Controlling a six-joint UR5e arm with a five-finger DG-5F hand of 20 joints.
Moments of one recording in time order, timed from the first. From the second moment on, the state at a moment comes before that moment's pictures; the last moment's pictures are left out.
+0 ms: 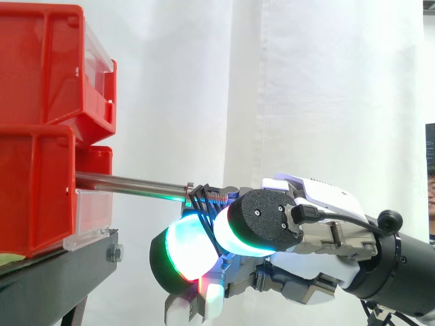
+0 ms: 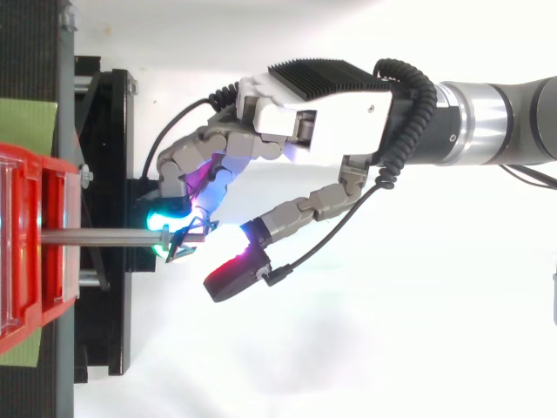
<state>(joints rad) 0.03 -2.50 -1.21 -2.19 -1.70 -0.46</state>
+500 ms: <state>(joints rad) 0.03 -2.49 -1.21 -2.22 -1.70 -0.46</state>
